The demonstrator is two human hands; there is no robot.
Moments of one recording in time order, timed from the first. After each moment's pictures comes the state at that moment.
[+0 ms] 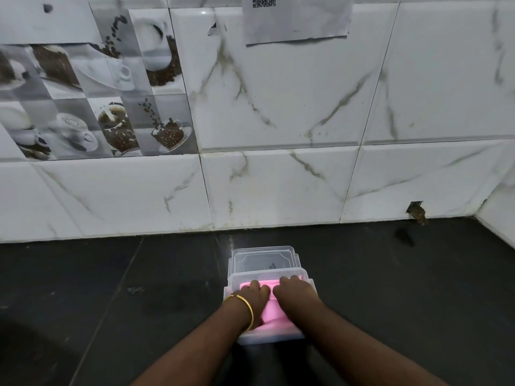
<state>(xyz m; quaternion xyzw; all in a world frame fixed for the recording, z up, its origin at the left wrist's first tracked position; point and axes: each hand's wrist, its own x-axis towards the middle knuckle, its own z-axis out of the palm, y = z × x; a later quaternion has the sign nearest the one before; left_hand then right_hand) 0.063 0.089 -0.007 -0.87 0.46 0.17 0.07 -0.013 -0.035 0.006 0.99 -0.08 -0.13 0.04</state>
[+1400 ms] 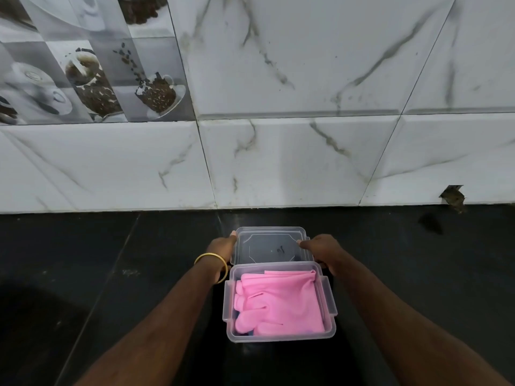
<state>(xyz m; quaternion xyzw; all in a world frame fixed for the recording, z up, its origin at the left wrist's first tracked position) 0.186 0.086 -0.040 -0.80 -0.09 0.28 -0.53 0.063 -0.137 -0.025 0.75 -0.41 -0.05 -0.51</state>
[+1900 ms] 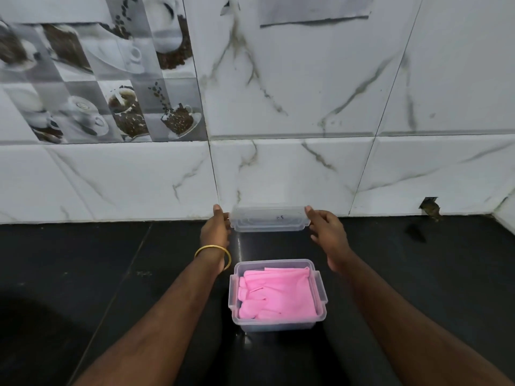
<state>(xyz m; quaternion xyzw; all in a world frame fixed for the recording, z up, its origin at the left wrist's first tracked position) 0.135 0.099 0.065 -0.67 -0.10 0.11 -0.72 0.019 -0.107 0.056 0.64 -0.31 0.22 -0.67</state>
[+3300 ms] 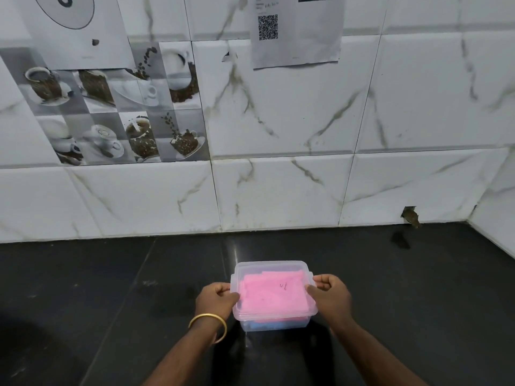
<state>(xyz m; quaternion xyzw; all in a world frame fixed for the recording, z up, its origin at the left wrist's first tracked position) 0.022 0.167 0.016 -0.83 -0.01 0.13 -0.54 -0.089 -0.048 -0.003 0.70 -0.41 0.21 -0.54</state>
